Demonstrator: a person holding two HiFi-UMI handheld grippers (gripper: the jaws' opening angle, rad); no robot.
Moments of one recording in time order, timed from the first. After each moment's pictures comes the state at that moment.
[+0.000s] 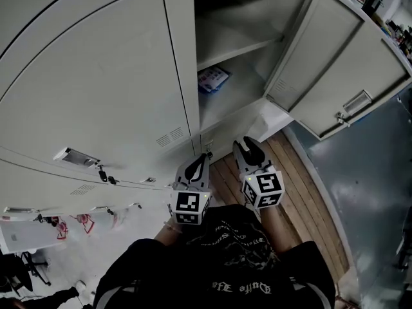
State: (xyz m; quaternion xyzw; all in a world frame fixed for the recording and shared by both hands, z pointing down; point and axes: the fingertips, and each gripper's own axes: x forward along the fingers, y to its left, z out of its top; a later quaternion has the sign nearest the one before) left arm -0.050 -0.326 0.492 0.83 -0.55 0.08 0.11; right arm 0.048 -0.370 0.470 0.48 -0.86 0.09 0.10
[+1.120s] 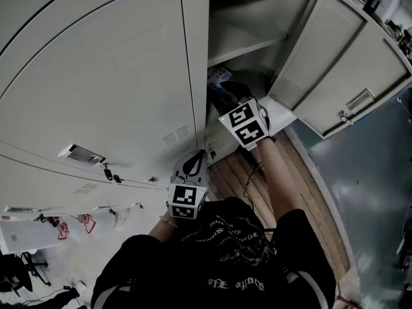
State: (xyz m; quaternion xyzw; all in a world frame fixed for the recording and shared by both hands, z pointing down) left arm -0.068 -0.332 0.498 0.84 -0.53 0.10 0.10; right arm -0.049 -0.496 0.424 0.36 -0.89 -0.09 0.27
